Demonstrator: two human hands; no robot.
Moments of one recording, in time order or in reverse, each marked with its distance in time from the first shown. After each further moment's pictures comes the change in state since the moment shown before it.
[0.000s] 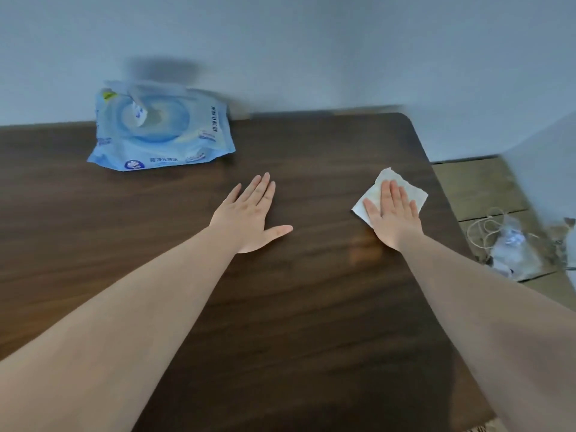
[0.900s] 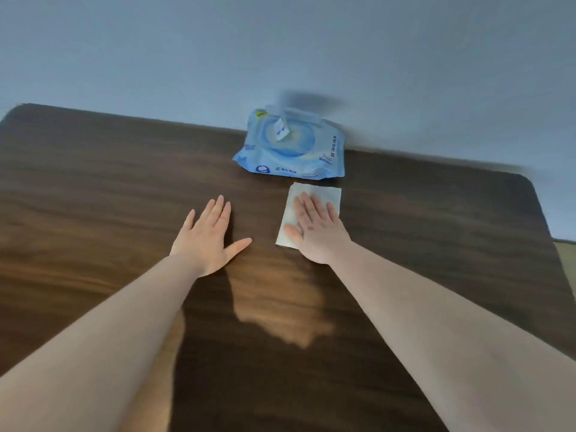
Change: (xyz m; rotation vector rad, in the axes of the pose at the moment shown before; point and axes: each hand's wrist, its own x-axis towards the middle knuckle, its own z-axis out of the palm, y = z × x) left_hand -0.158 -0.126 0.031 -0.140 0.054 -0.573; right_hand -0.056 -0.257 0.029 -0.188 -0.080 -0.793
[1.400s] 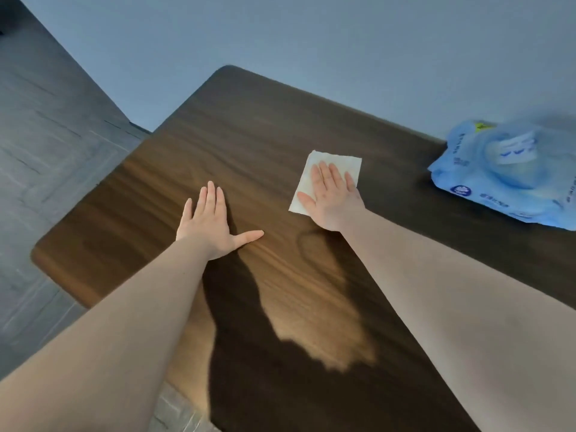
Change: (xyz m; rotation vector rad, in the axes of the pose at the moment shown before) left_hand -0.088 -0.240 0.026 -0.095 -0.110 -0.566; right_hand 0.122 -0.264 0.007 -0.138 0.015 -0.315
